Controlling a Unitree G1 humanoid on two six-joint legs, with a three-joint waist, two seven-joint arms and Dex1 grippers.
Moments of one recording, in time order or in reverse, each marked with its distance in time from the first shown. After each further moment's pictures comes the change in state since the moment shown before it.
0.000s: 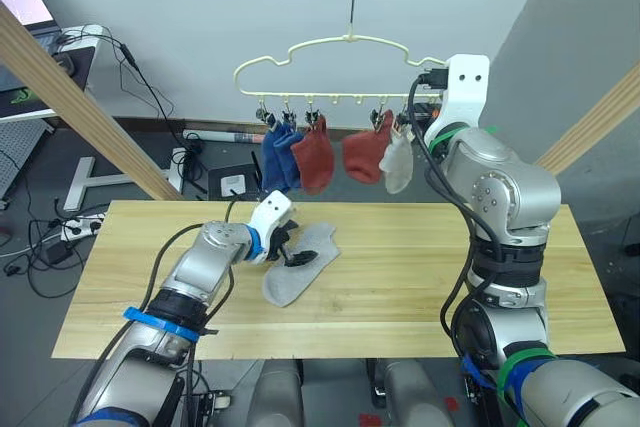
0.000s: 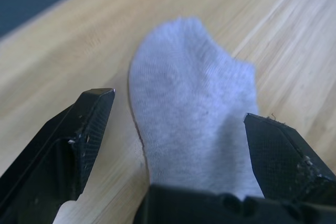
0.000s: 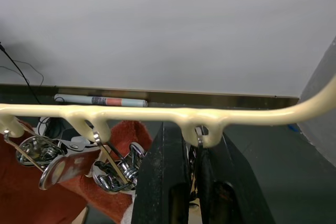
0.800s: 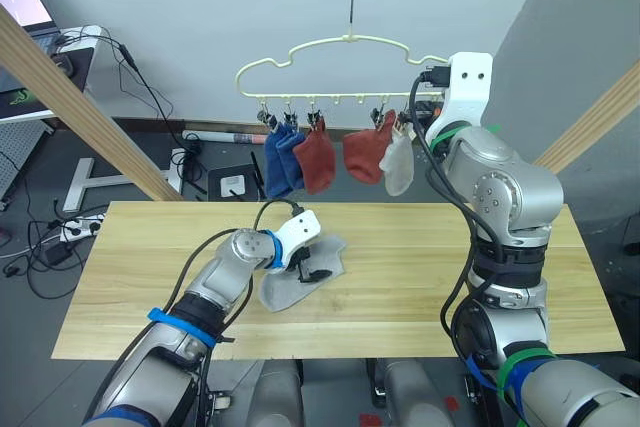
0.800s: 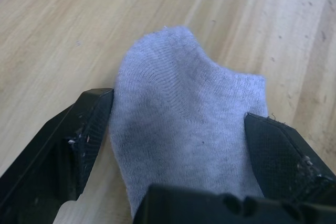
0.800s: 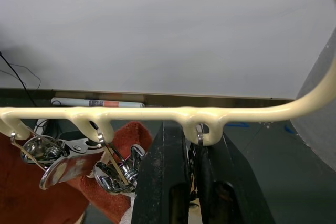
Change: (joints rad) left arm 0.014 -0.036 -0.097 0.036 0.179 -0.269 -0.046; right arm 0.000 0.000 -0.001 -0.018 0.000 0.007 -0.013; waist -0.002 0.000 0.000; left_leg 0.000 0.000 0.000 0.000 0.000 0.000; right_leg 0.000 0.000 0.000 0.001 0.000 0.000
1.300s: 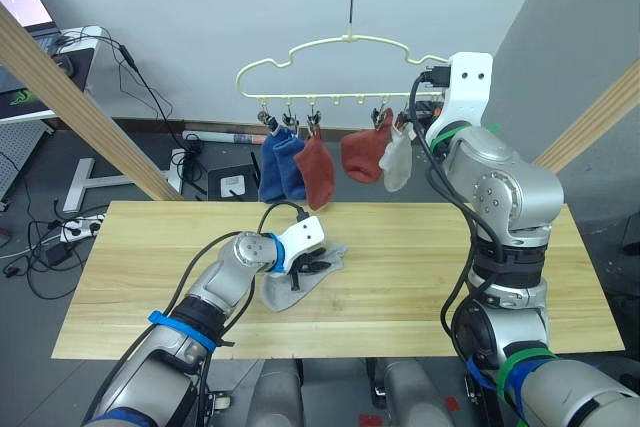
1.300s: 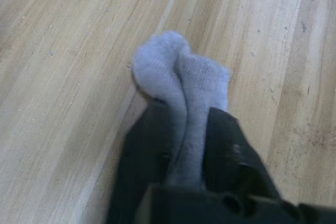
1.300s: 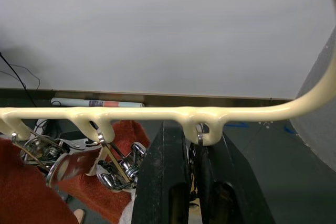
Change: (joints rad) left arm 0.007 -0.001 -0.014 0.004 0.012 -0.036 -0.004; right arm 0.000 -0.001 0.000 0.000 0.000 0.000 0.000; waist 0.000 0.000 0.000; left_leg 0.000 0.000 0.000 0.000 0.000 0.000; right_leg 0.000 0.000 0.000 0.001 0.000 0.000
